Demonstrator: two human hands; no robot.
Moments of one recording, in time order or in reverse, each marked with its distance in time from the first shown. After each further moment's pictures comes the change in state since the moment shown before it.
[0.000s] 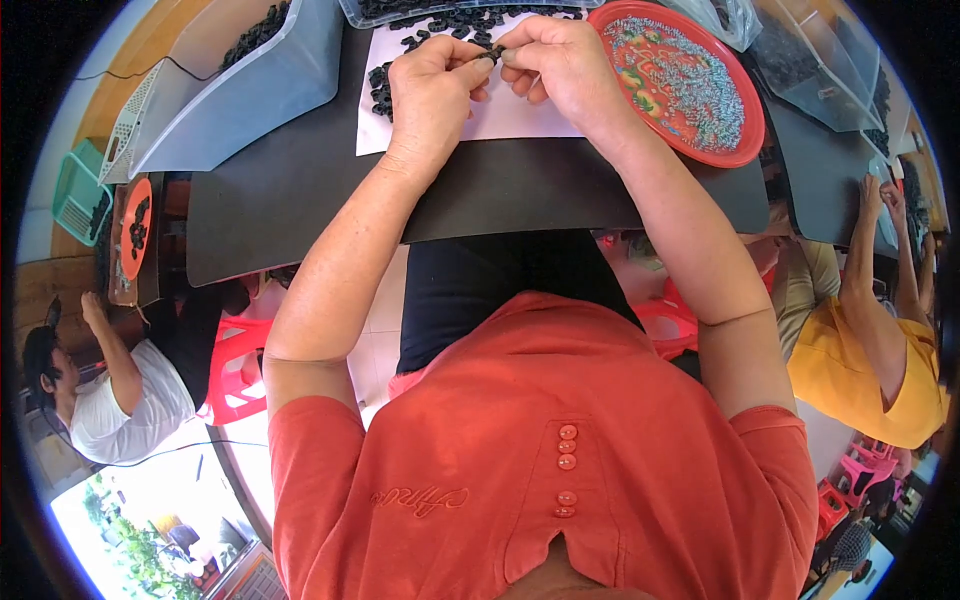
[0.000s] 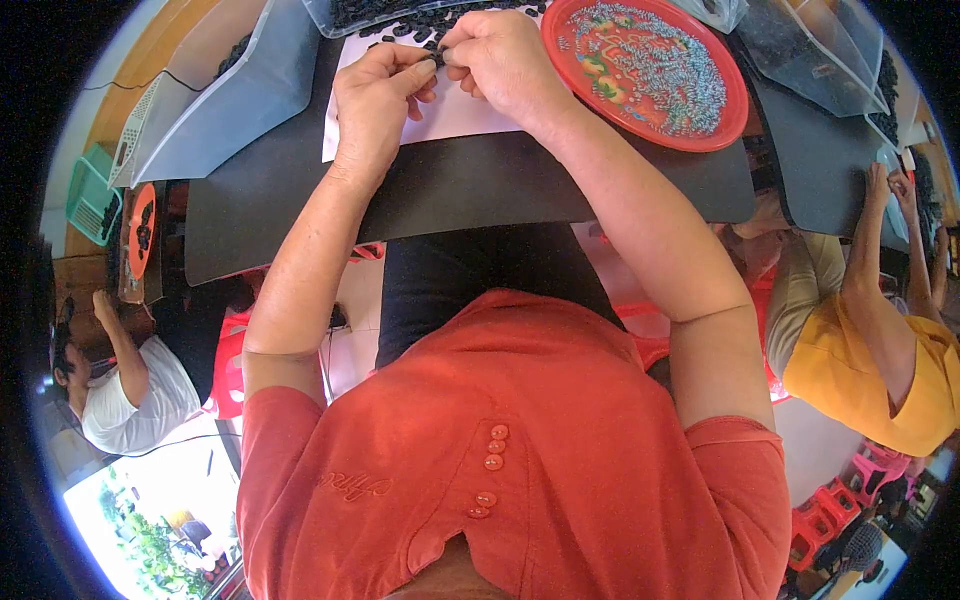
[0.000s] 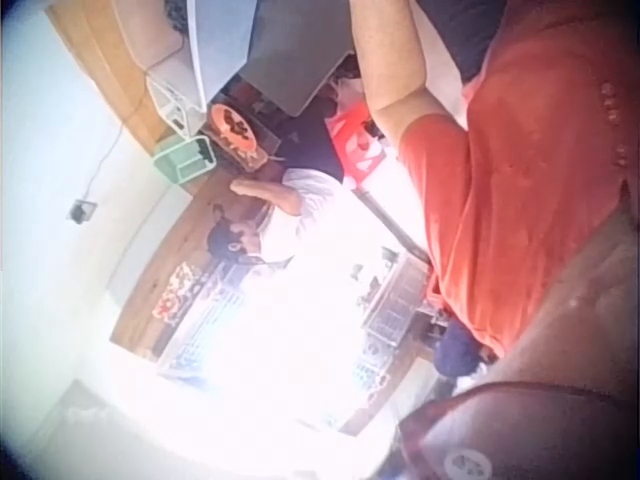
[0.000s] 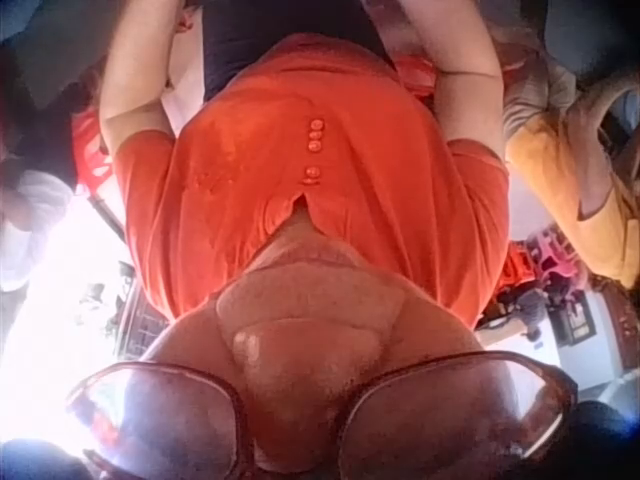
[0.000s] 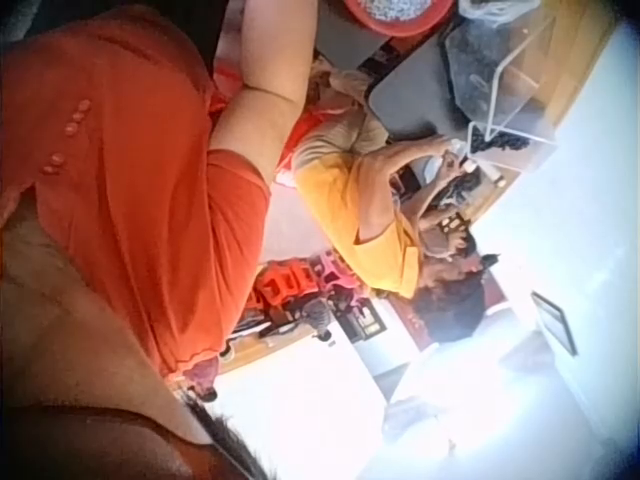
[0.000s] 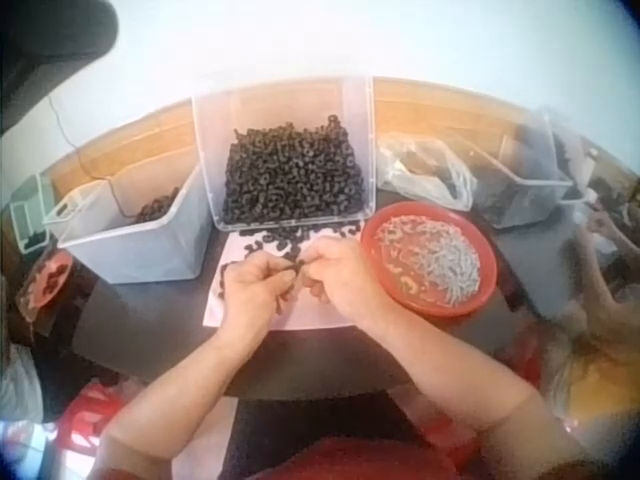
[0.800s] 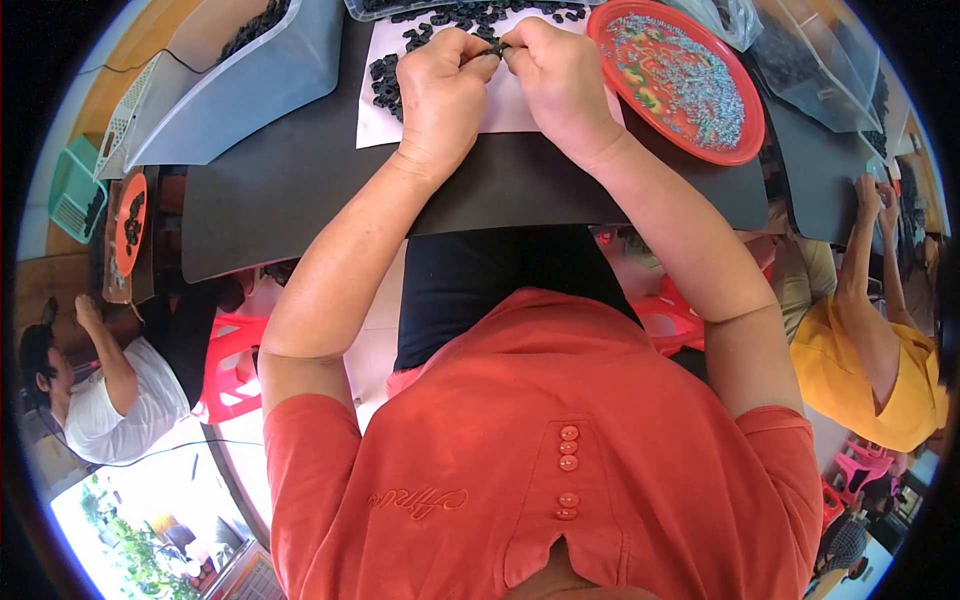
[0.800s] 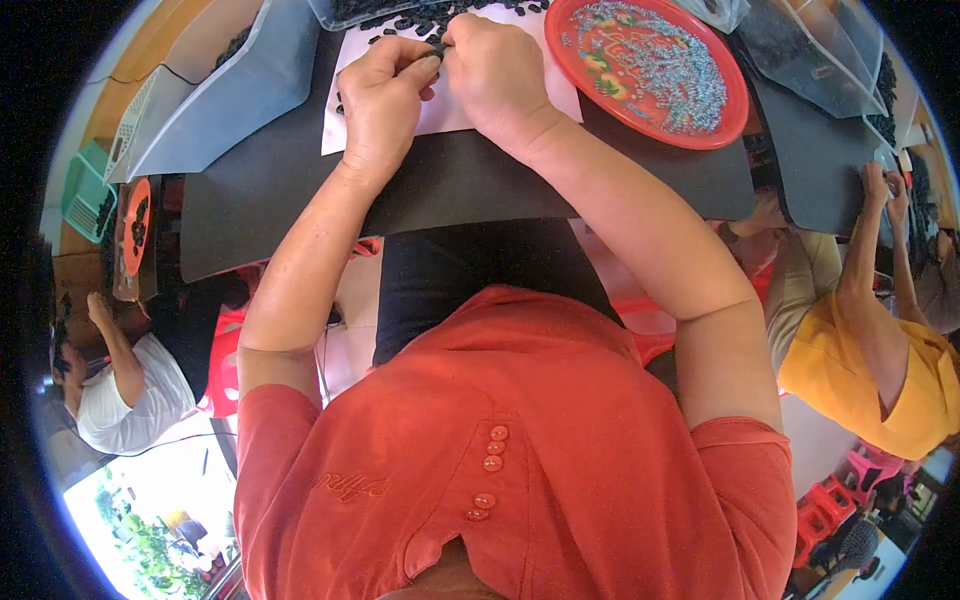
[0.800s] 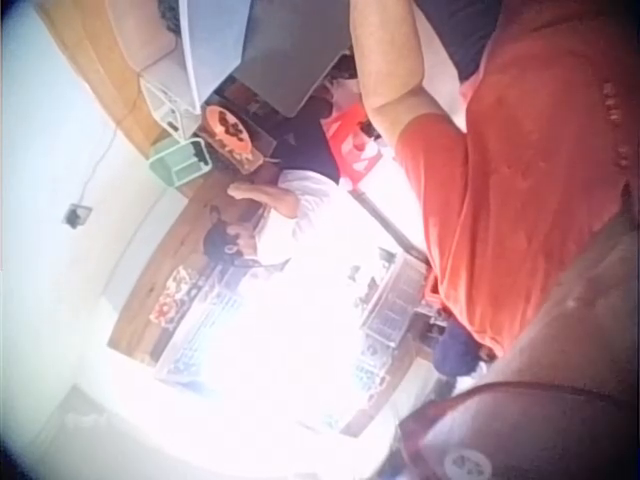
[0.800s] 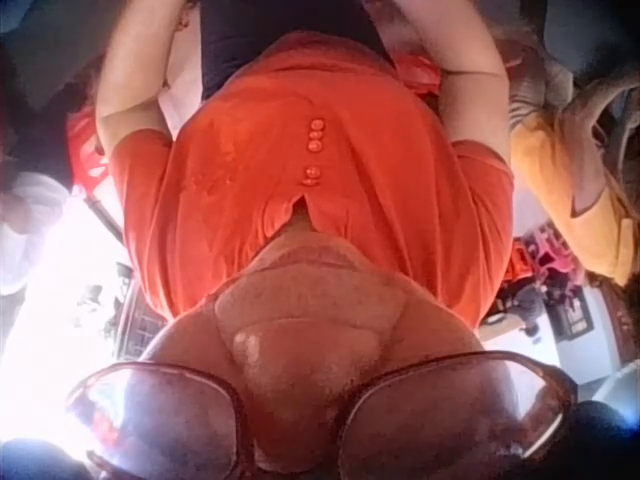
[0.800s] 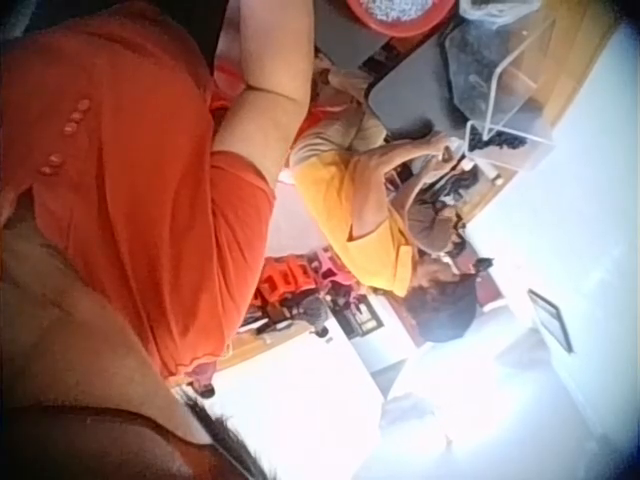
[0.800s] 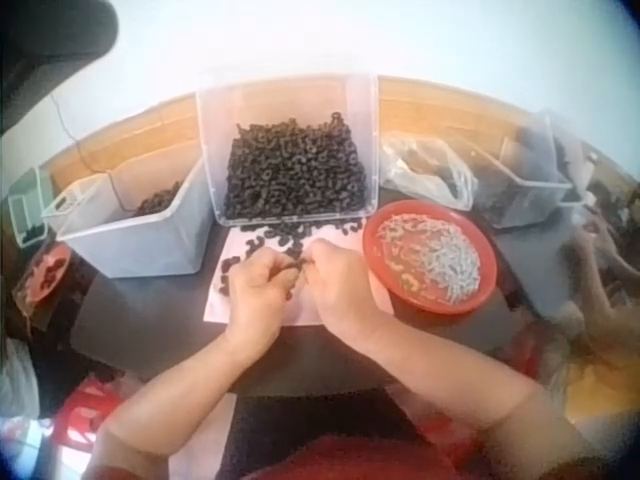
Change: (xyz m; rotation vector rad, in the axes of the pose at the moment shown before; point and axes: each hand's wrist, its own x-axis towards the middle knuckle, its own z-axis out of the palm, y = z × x) left_hand -0.003 -0.010 0.004 0.201 0.091 0.291; right_hand -0.004 0.016 0.020 -0.508 0.314 -0.570
